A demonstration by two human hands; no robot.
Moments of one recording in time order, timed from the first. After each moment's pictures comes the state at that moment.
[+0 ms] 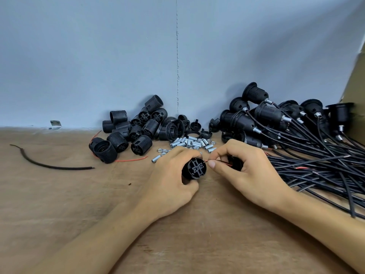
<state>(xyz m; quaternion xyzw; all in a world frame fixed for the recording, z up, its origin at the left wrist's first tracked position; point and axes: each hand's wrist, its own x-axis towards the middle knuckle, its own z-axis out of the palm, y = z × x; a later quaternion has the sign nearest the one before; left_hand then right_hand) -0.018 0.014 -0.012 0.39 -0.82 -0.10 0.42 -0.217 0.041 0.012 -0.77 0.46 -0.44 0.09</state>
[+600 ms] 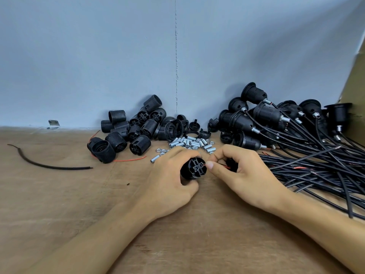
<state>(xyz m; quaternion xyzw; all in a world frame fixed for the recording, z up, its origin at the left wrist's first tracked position) -0.018 0.014 -0.011 0.38 -0.82 -0.10 0.42 -0.213 0.044 0.011 -0.75 0.48 -0.42 0.16</state>
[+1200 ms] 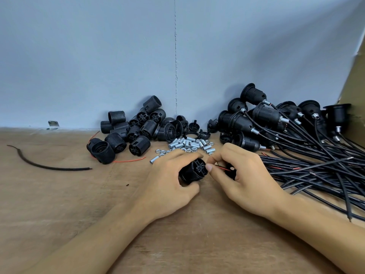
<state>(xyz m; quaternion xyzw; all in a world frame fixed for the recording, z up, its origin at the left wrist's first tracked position) -0.018 0.011 -0.013 0.37 -0.83 -0.07 0.42 -0.213 0.047 0.008 -0.80 0.46 -0.40 -0.01</state>
